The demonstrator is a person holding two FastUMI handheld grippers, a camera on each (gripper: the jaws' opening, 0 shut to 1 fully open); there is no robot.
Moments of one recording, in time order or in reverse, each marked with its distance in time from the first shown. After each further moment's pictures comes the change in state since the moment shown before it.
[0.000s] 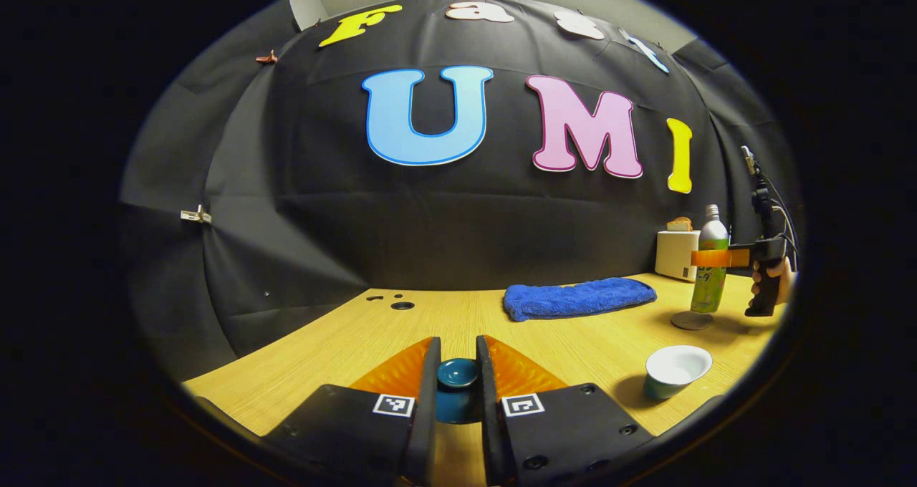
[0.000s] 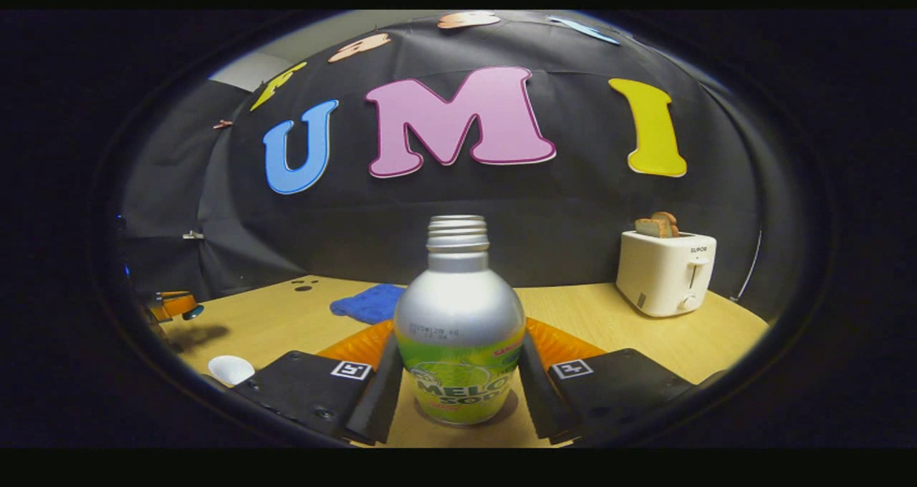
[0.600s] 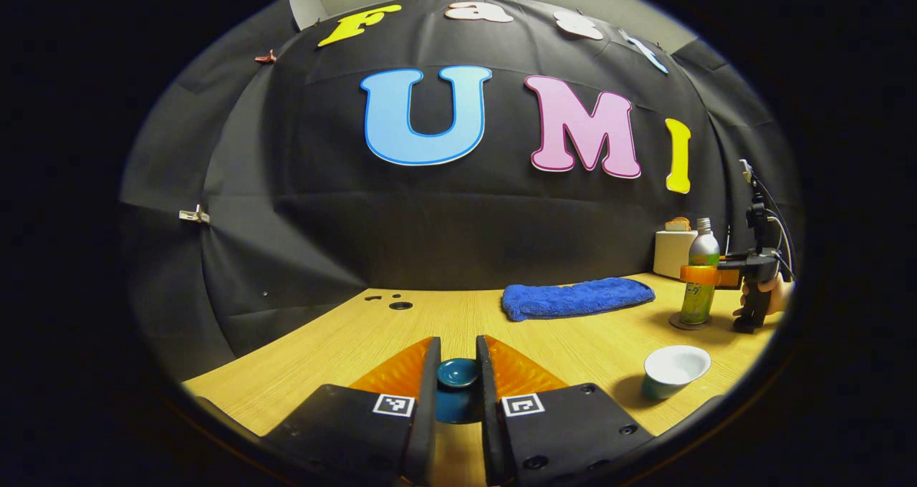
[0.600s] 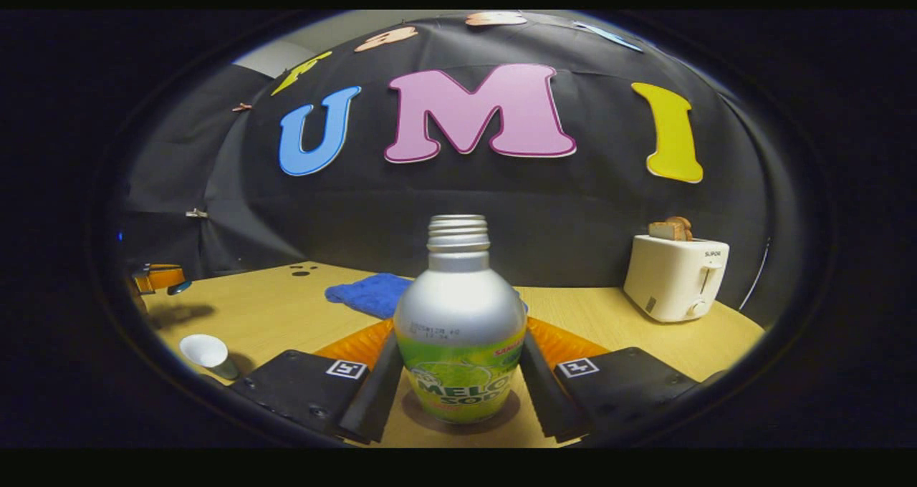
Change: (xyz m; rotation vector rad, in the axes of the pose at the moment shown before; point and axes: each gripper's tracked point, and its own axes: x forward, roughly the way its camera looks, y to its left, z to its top) left arm 0.000 -0.002 0.000 -0.001 0.001 -0.007; right arm 0.011 0.006 -0.021 -0.092 0.003 0.020
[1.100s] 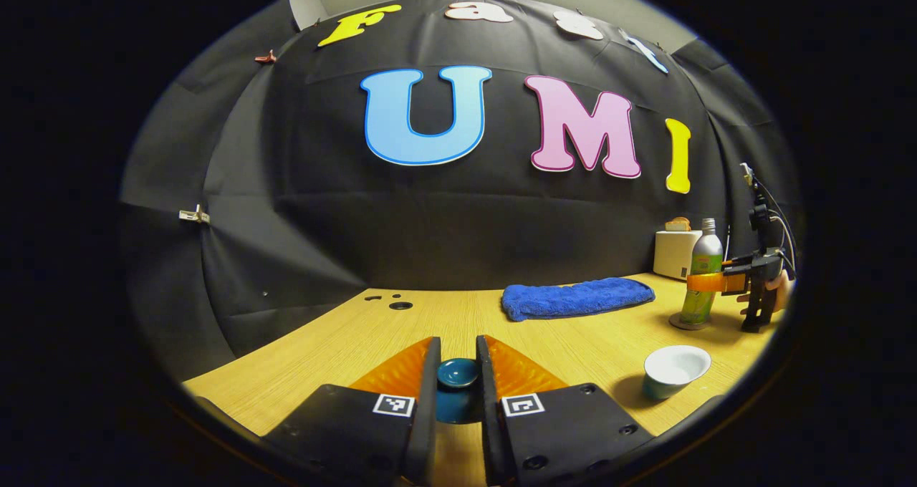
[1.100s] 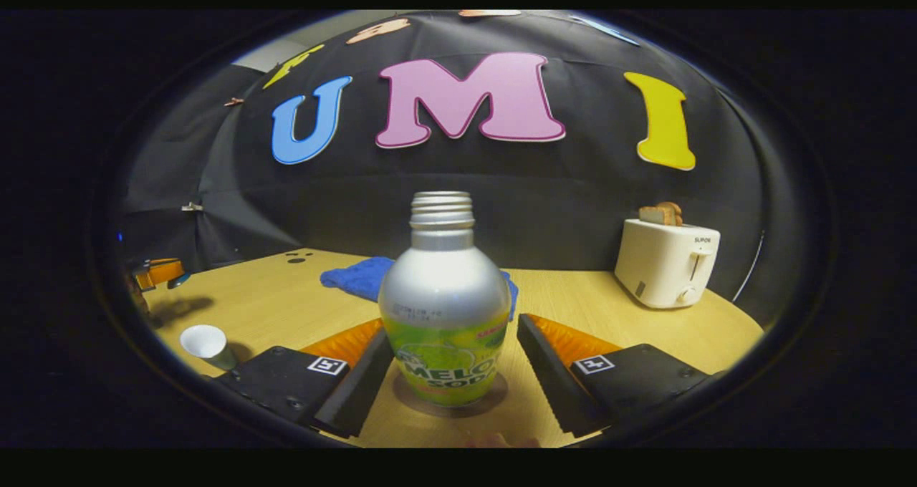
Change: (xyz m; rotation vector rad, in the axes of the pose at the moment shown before) left arm 0.000 0.000 0.000 0.000 0.000 0.000; right arm -0.020 -0.005 -0.022 0.021 0.122 -0.015
